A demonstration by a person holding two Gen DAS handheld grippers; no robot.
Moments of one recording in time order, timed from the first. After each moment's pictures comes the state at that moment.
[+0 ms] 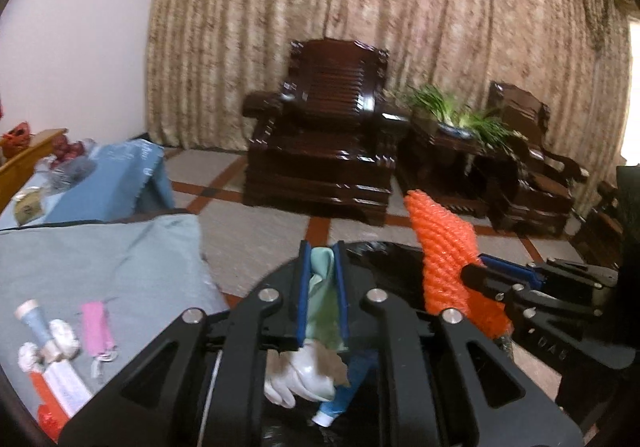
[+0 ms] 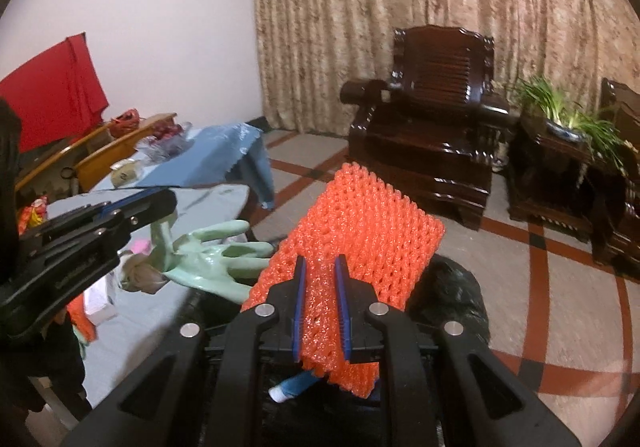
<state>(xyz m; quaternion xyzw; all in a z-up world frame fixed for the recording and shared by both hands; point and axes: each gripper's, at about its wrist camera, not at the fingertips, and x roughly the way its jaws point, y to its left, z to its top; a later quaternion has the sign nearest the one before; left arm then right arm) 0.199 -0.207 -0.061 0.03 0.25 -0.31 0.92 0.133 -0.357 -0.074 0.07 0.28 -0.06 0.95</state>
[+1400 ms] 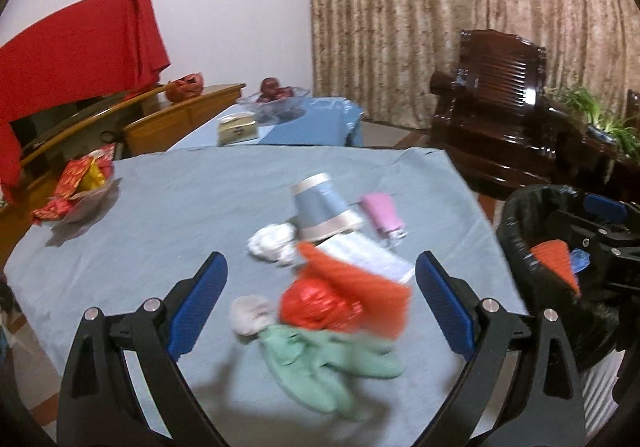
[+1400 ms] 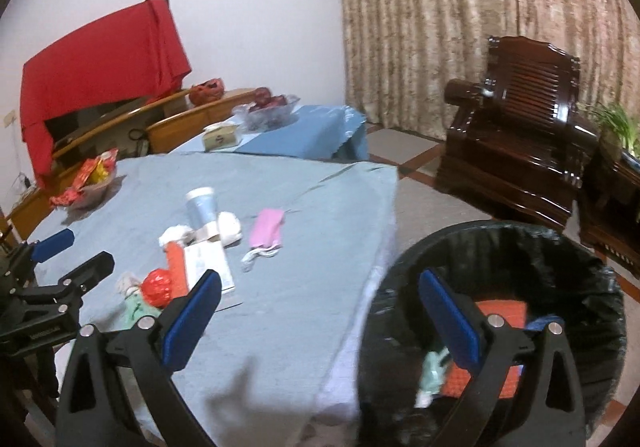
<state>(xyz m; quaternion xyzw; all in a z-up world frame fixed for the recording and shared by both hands) 0.130 0.085 -0.078 0.04 0.28 -0.01 0.96 0.150 -0.153 -0.093 0.03 0.28 0.09 0.95</state>
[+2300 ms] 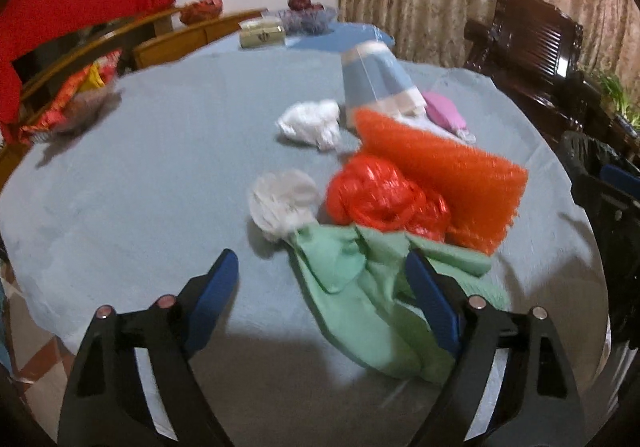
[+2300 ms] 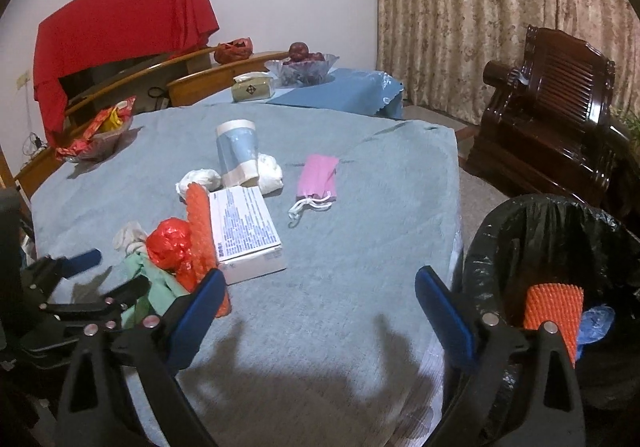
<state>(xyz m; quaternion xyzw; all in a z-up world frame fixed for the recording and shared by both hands) 0.146 0.124 -0.179 0.00 0.39 0.01 0.92 0.172 -0.095 -0.150 0.00 0.32 0.12 0.94</state>
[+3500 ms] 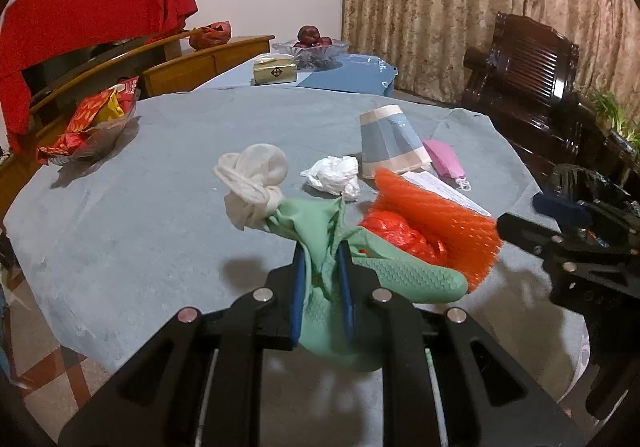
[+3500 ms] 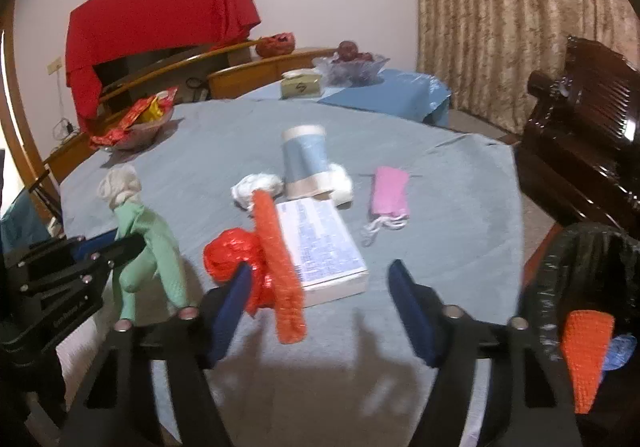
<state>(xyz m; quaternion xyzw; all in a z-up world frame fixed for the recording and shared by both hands) 0.133 0.143 -0.129 0.00 0.34 0.02 0.94 0.184 -0.041 -0.142 -0.01 0.33 0.20 0.92</state>
